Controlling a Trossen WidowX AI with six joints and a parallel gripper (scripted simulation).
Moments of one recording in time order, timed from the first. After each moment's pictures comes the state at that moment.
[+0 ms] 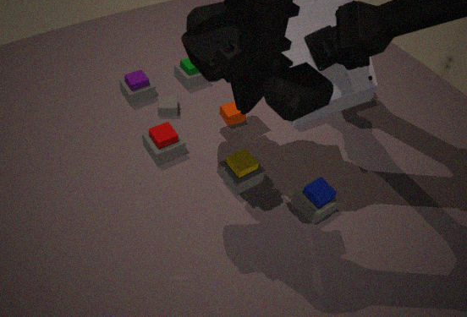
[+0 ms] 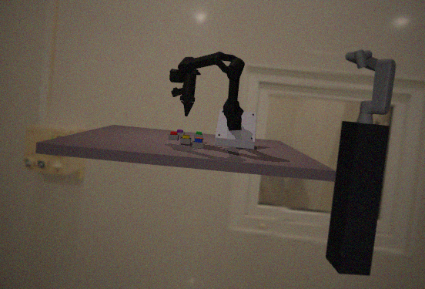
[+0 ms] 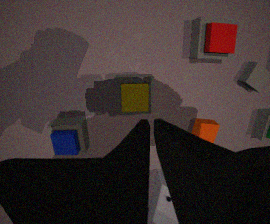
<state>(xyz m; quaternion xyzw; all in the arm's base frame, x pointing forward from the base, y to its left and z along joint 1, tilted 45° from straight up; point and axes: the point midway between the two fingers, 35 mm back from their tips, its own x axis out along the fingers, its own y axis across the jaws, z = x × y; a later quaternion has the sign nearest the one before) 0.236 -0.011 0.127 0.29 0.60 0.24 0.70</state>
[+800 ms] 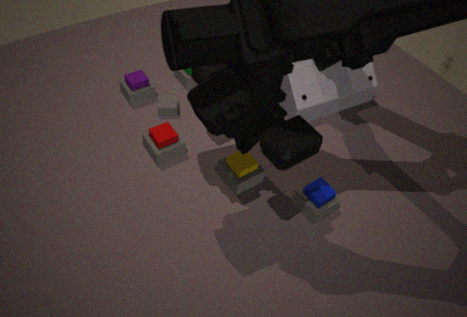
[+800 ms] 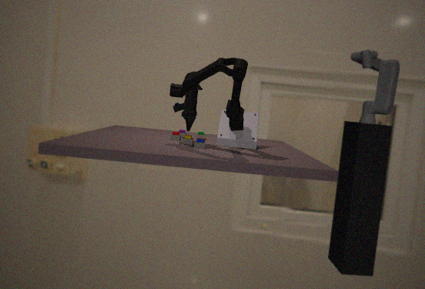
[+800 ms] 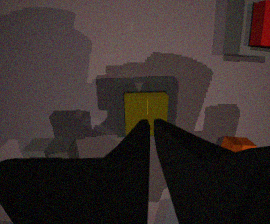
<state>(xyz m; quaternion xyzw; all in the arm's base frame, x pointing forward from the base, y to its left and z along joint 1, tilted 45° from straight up) 0.240 0.042 0.082 0.29 0.60 0.24 0.70</state>
